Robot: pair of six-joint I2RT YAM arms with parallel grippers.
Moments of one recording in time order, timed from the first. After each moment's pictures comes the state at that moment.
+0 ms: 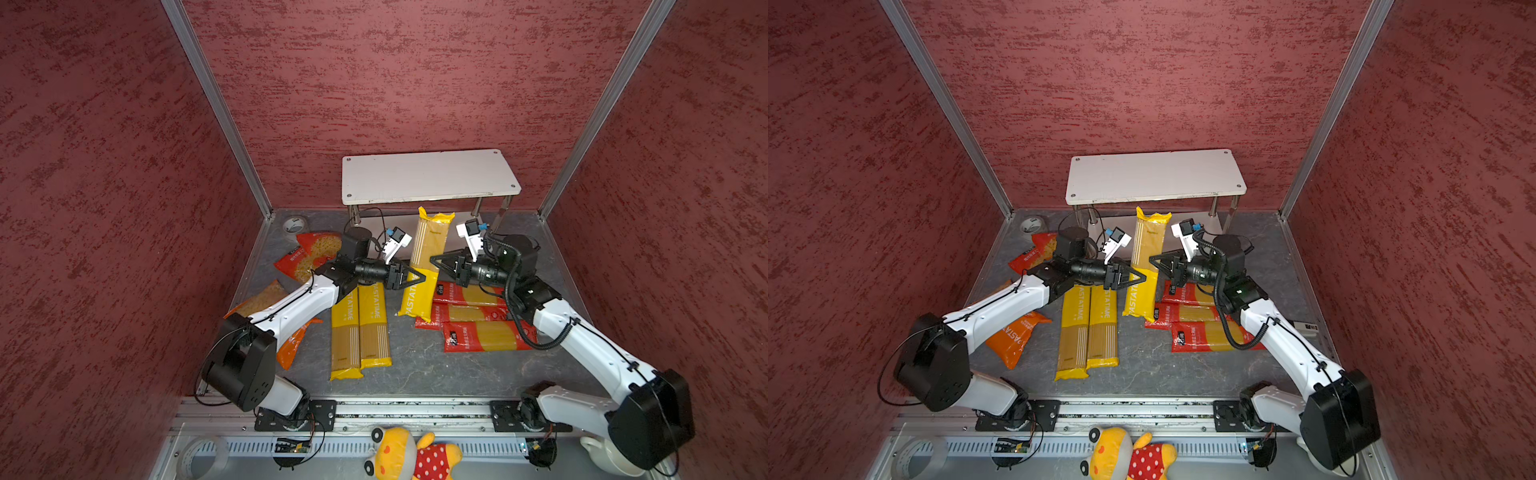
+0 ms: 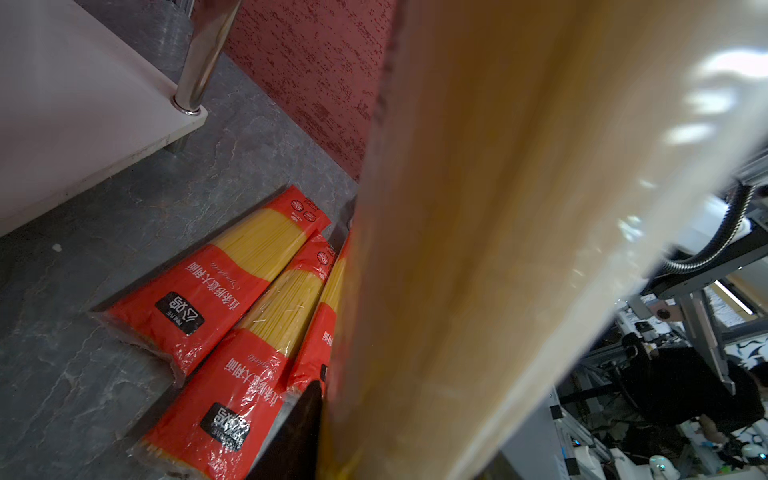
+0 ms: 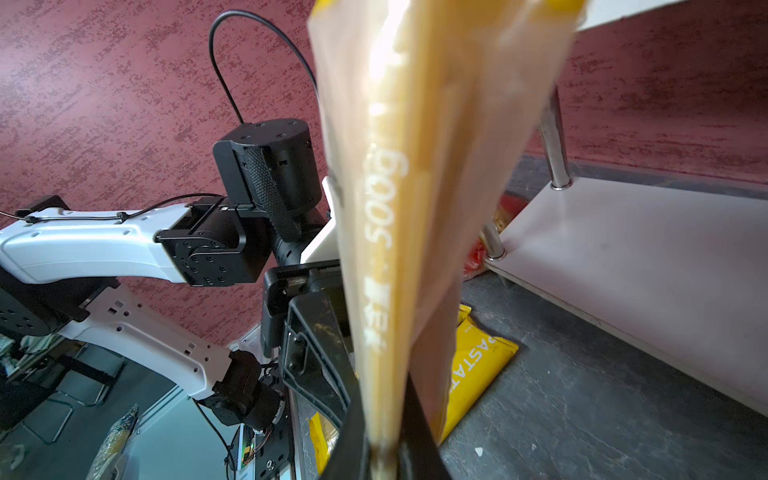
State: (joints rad) left arm -0.50 1.48 1.04 0.02 1.01 -0.36; right arm 0.41 1.20 0.91 0.16 -0.80 0.41
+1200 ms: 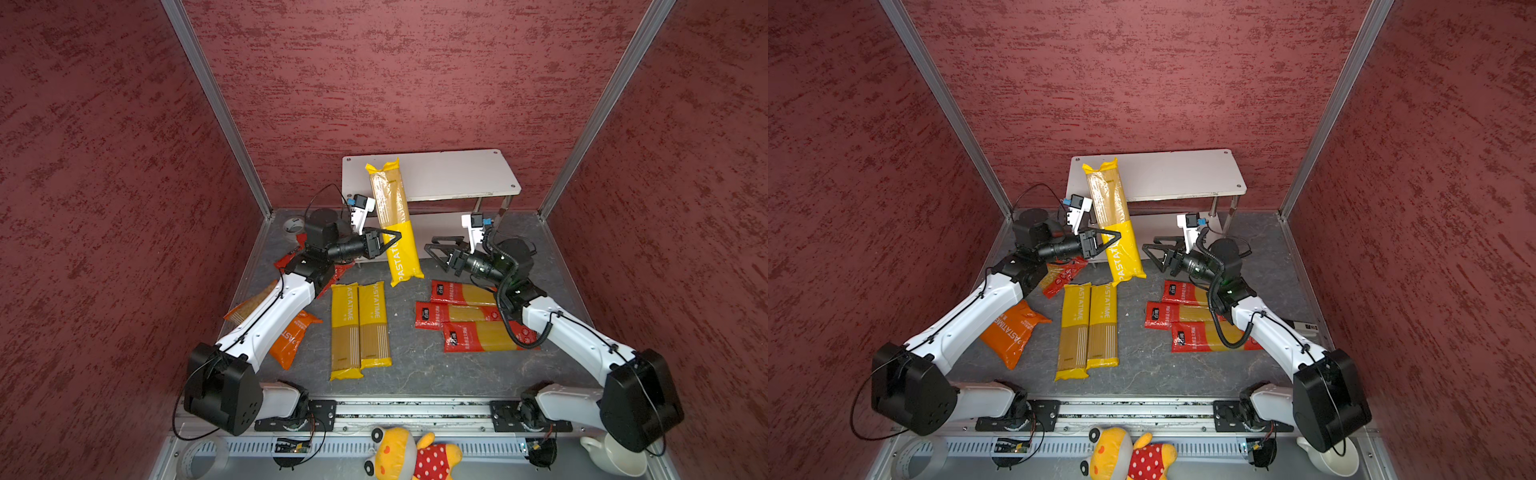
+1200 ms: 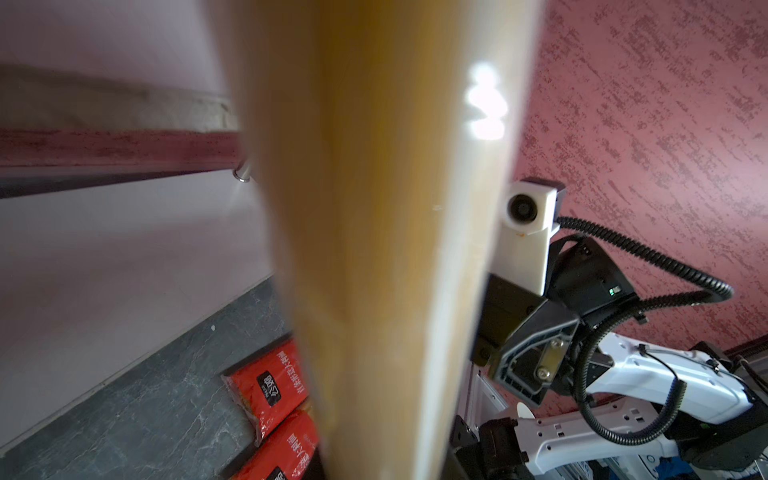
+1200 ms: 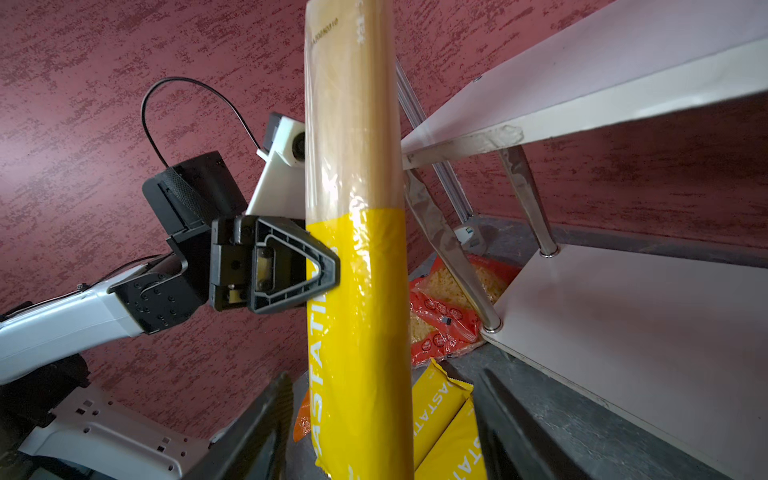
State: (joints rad) left arm -0.33 1.34 1.16 0.04 0.79 -0.59; right arm 0.43 1.29 0.83 0.56 -0.66 0.63
